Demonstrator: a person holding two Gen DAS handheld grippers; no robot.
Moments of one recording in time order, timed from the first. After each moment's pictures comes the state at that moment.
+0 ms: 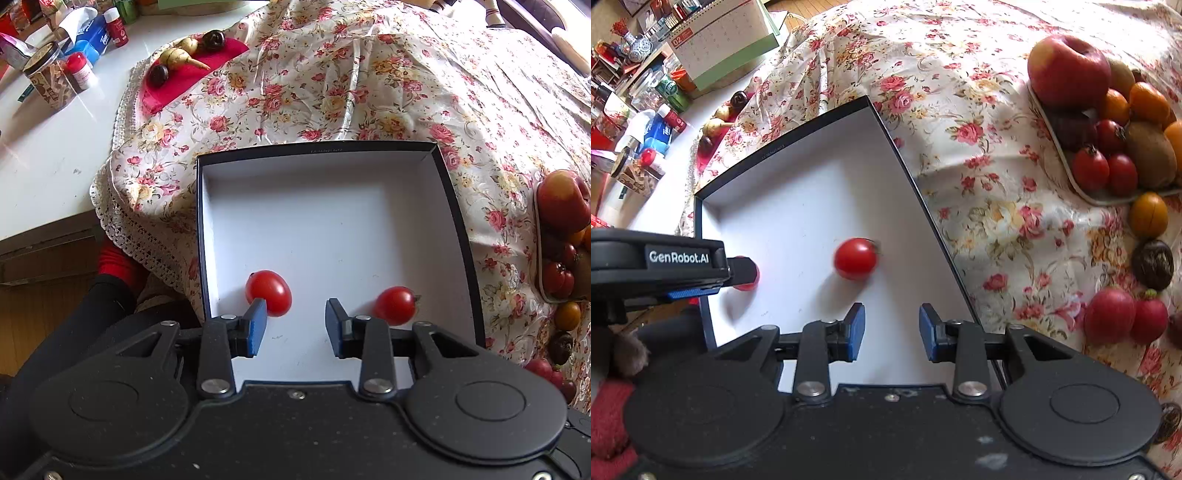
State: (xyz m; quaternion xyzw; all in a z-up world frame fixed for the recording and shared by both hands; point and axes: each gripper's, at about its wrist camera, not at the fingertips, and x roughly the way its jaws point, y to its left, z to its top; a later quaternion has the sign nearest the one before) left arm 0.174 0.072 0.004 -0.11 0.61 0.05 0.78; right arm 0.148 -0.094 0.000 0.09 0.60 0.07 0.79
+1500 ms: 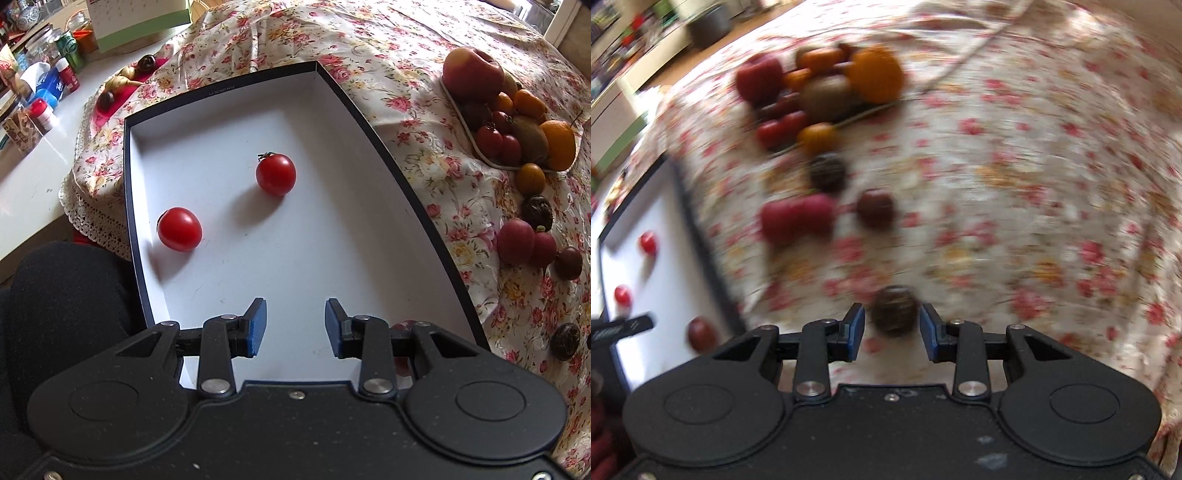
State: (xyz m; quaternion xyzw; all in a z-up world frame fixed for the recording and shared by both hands) left arm 0.081 -0.007 -0.006 -0.01 0.57 -0.02 0.82; right arm -0.004 -0.308 0.027 0.15 0.57 -0.13 0.80
